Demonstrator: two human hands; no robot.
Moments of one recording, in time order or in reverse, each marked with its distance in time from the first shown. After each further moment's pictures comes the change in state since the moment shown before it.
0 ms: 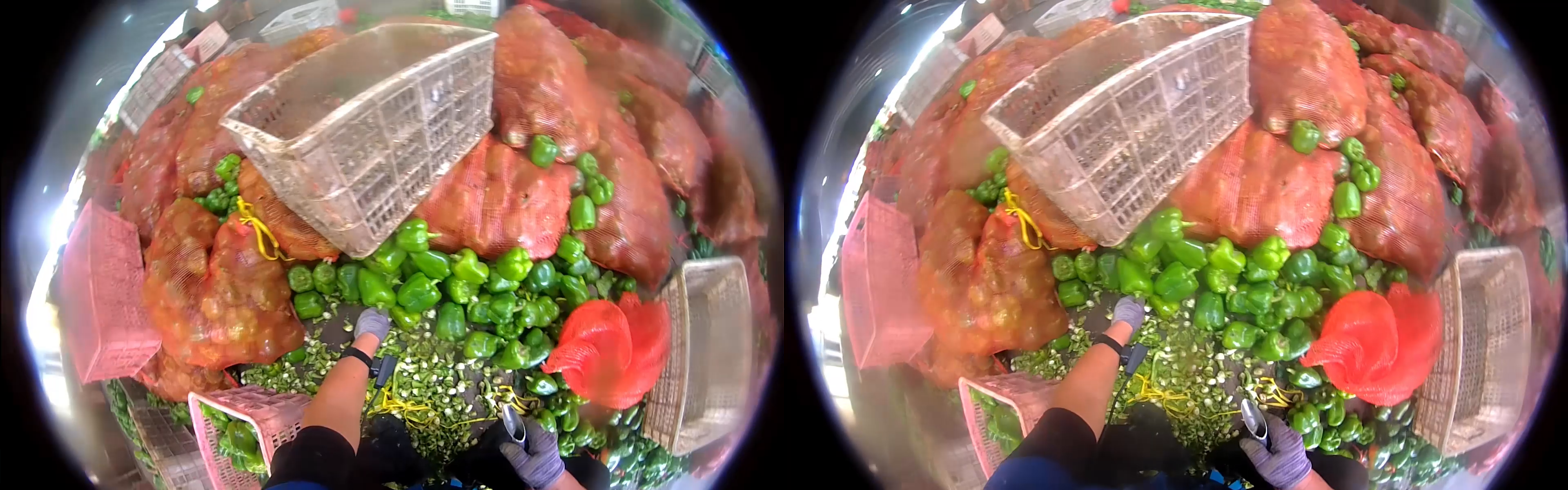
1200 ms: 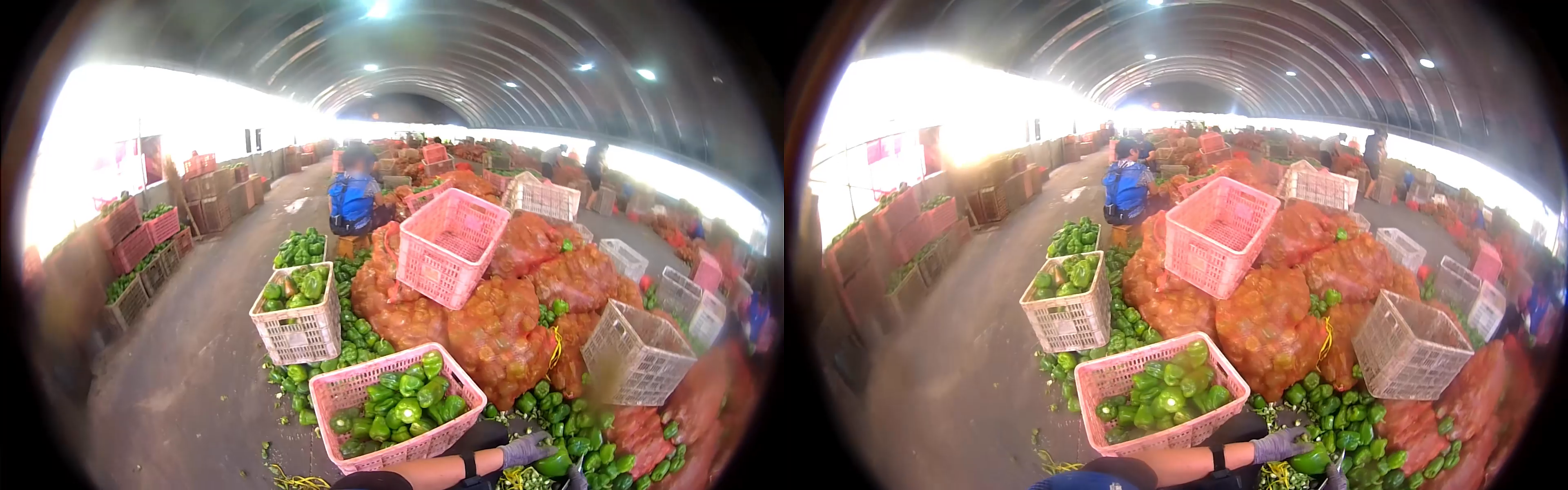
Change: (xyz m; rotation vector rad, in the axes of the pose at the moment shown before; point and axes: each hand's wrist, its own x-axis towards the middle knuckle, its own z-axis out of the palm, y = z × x) left_hand -0.464 -0.074 -0.151 -0.806 0.244 0.484; right_hand -0.006 0.008 0.143 0.578 -0.493 -0.056
